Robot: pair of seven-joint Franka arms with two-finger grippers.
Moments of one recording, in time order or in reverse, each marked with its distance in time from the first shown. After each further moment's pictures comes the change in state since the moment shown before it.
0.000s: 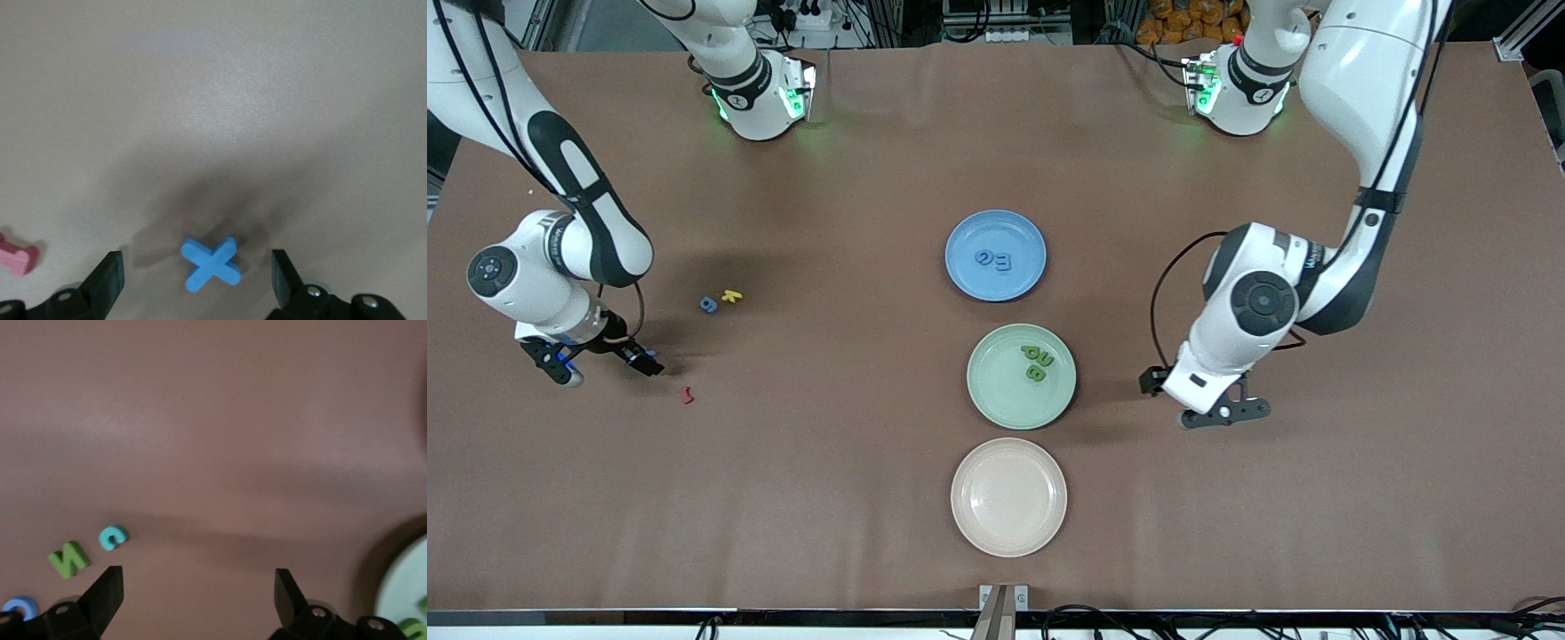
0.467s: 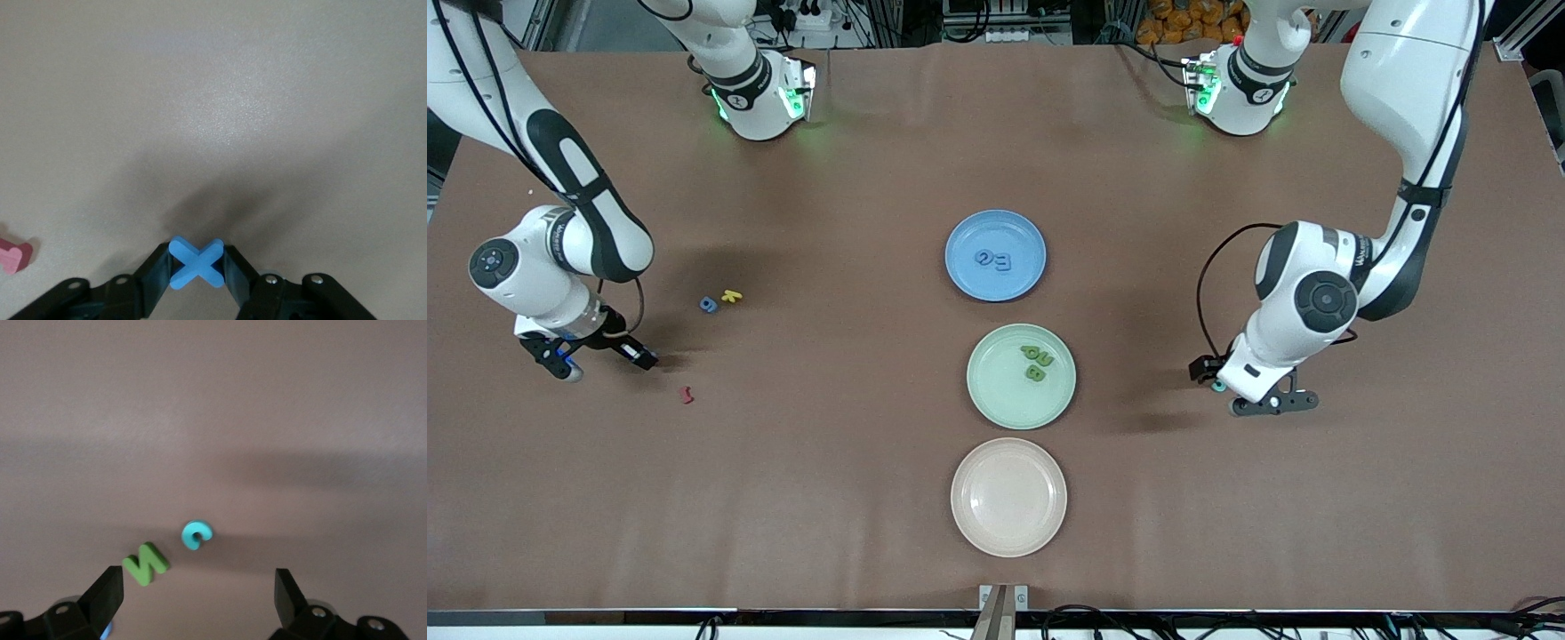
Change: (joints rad) left arm 0.131 -0.067 -0.003 -0.206 0.001 0.122 0.181; right arm -0.017 -0.005 0.007 -0.021 0.000 0.034 -0.030
